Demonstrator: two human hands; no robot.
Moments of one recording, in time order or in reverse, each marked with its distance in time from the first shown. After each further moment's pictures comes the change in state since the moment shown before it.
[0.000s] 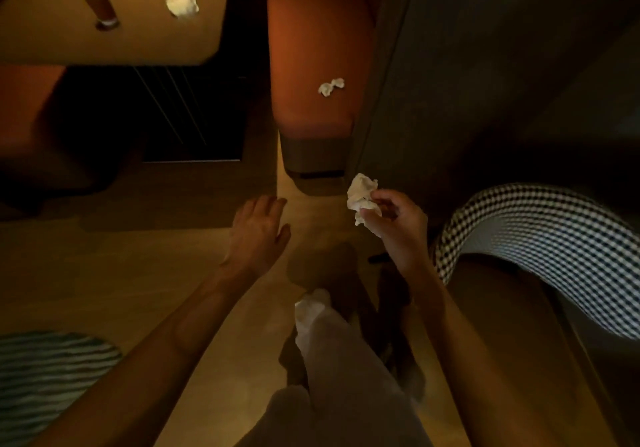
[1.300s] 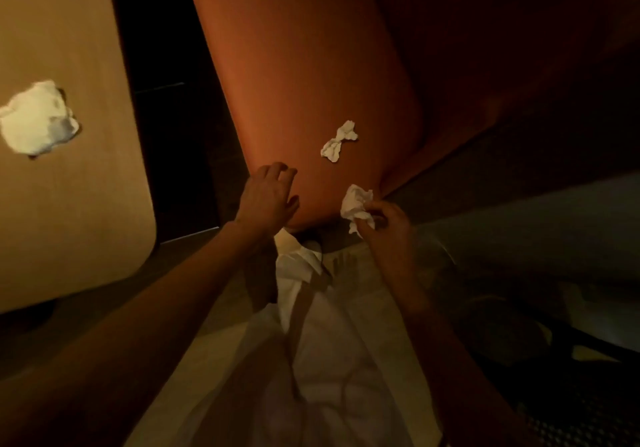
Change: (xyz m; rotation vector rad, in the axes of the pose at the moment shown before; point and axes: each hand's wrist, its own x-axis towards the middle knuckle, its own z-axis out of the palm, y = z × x) left_hand 0.687 -0.185 0.062 -0.011 -0.328 0.214; right_hand 0.567 0.033 0.227 -0.226 0.166 0.345
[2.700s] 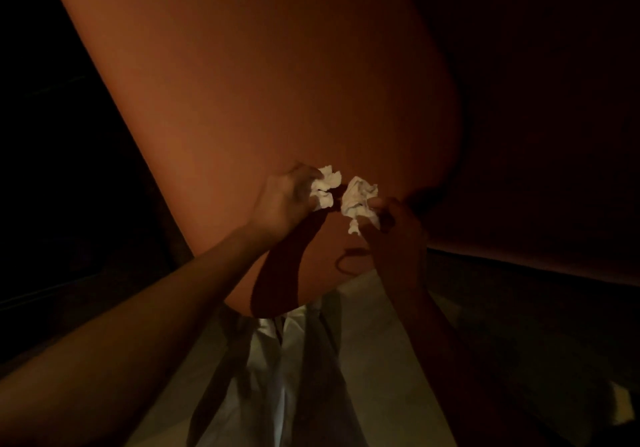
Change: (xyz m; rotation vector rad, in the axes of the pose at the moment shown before) left_hand 0.267 -0.040 0.174 -0.587 0.020 0.203; right_hand 0.229 0.119 0.108 -0.079 0.157 0.125
